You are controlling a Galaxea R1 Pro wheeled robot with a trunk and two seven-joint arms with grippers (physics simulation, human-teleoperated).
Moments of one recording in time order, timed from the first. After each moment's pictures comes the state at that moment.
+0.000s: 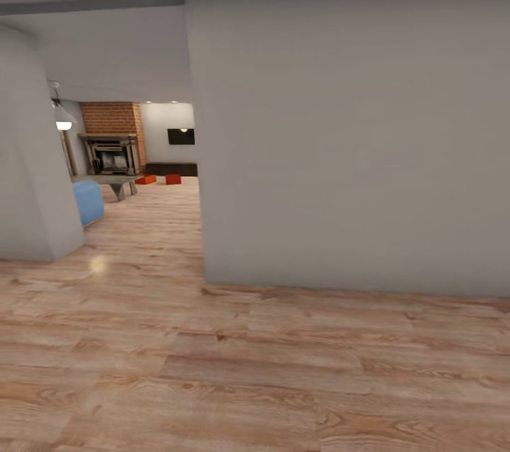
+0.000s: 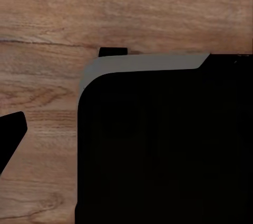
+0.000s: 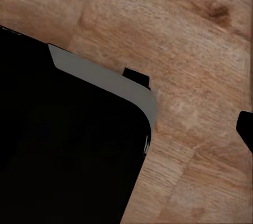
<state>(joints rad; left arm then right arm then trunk) 0.00 0.00 0.02 -0.03 0.01 -0.11 -0.01 -0.05 -0.04 0.63 0.01 -0.28 -0.17 0.09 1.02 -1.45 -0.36</state>
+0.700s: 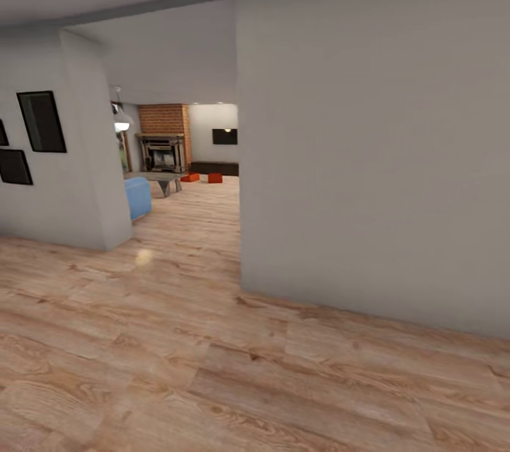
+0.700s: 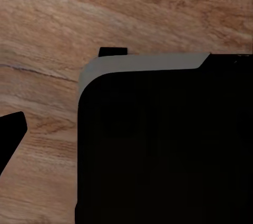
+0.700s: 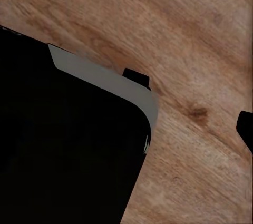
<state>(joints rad) 0.00 0.00 0.02 -0.02 0.01 -0.11 -0.01 -0.05 -0.04 0.63 0.01 -0.28 -0.17 0.09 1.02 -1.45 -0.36</state>
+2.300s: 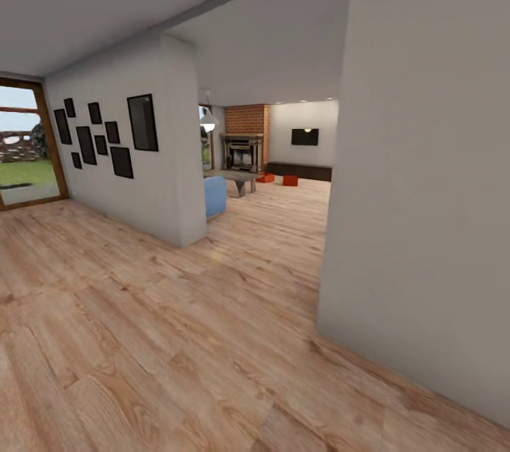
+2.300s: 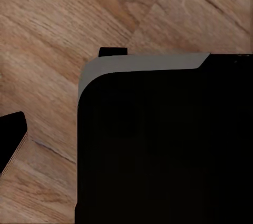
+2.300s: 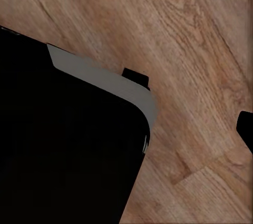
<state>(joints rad) 0.00 0.00 0.02 -0.02 0.01 -0.11 -0.01 -0.06 -0.05 0.63 0.01 -0.28 -0.17 0.09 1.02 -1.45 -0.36</state>
